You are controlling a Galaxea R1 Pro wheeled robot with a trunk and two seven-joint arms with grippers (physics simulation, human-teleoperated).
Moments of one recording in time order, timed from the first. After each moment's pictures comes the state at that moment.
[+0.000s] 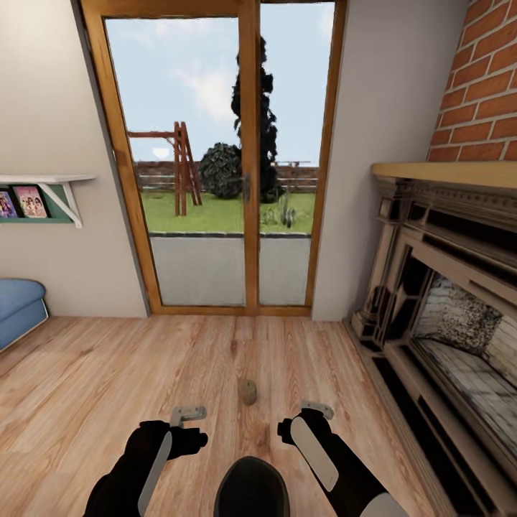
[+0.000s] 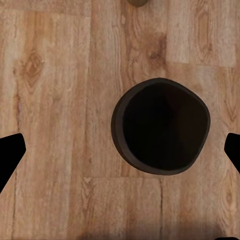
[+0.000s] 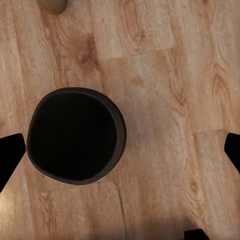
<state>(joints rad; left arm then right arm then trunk) -0.33 -0.09 0.02 -1.10 0.05 0.87 0.02 -0.48 0.13 0.43 -0.91 -0.79 0.63 -0.77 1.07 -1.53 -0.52</state>
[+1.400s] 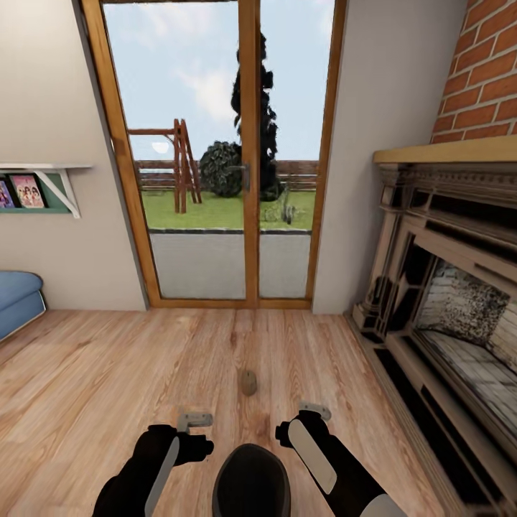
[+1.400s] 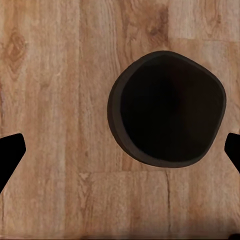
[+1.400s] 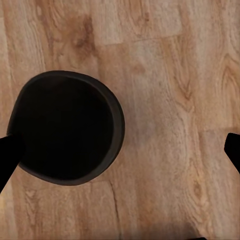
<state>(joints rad) -0.33 -0.10 -0.02 -1.05 0.04 0.86 0.02 -0.48 0.13 0.46 -0.91 -0.79 0.65 -0.77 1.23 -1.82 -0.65</state>
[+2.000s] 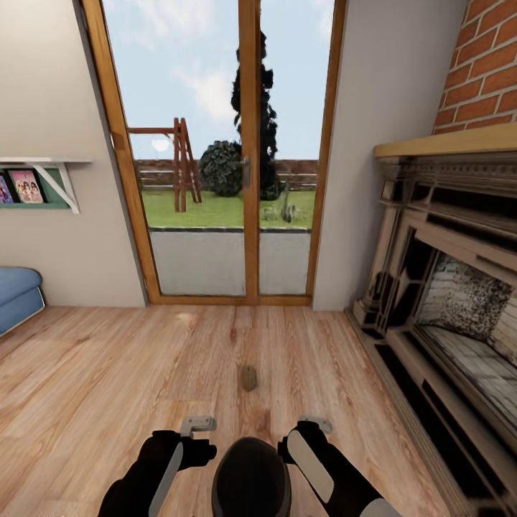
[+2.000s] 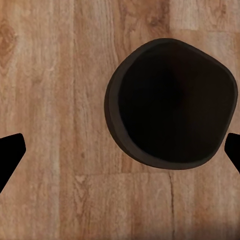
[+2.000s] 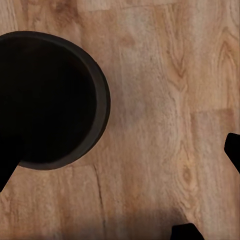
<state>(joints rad) -0.34 -0.10 -0.03 -0.98 0.04 0.79 0.02 -0.48 0.13 0.48 -0.81 -0.79 0.65 -0.77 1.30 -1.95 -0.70</state>
